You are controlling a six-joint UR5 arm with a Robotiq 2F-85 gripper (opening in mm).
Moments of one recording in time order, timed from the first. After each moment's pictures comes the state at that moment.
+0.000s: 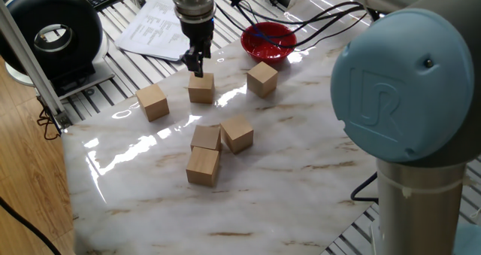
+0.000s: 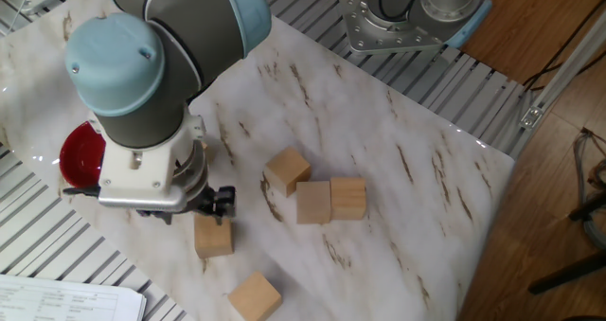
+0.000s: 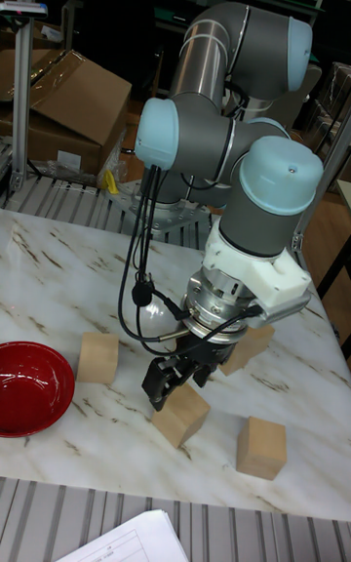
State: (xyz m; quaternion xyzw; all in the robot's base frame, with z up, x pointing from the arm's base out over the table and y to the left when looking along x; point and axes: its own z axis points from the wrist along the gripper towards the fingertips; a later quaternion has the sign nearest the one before) arm 0.671 0.043 0.077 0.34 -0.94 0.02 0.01
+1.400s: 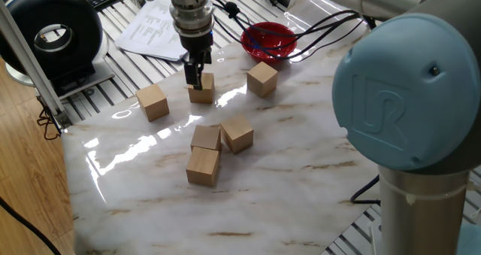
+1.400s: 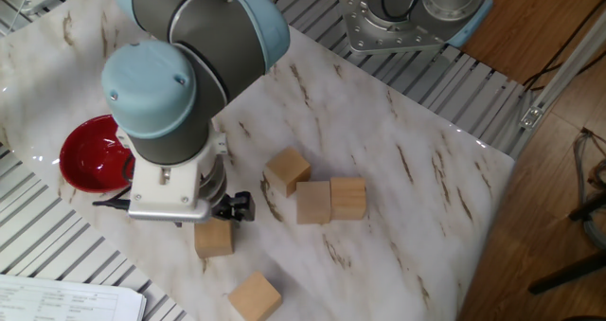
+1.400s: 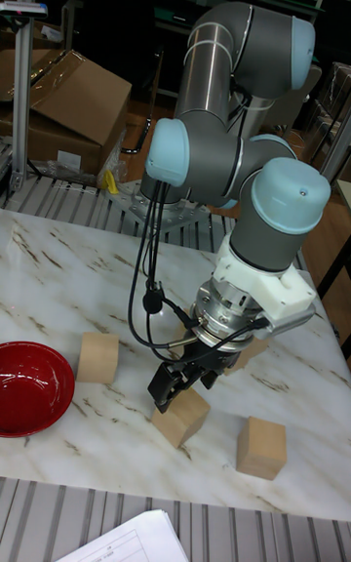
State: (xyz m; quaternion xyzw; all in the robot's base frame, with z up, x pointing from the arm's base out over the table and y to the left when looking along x) arm 0.659 0.060 0.052 0.32 -0.95 0.03 0.02
